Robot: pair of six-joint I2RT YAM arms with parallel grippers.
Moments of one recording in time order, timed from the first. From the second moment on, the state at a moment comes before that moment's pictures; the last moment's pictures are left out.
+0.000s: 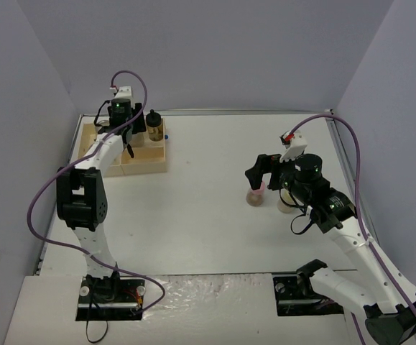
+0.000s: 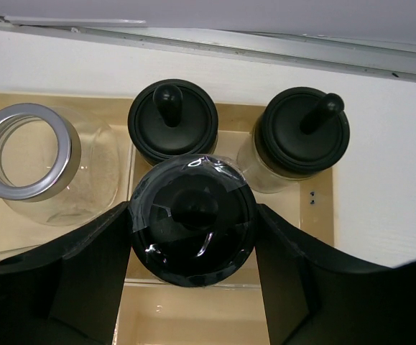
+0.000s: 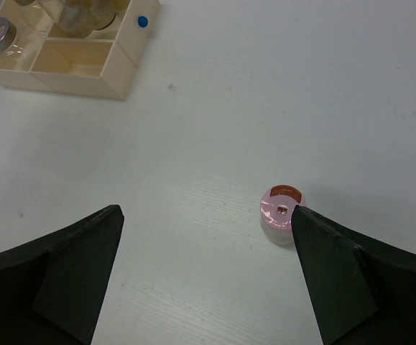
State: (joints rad) left arm -0.10 1.91 1.55 -0.14 -0.16 -0.15; right arm 0.46 0.90 0.93 -0.41 -0.03 0.29
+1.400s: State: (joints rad) left arm -0.08 1.93 1.48 -0.08 -0.19 -0.12; right arm 0.46 0.89 0.93 -0.42 0.06 0.32
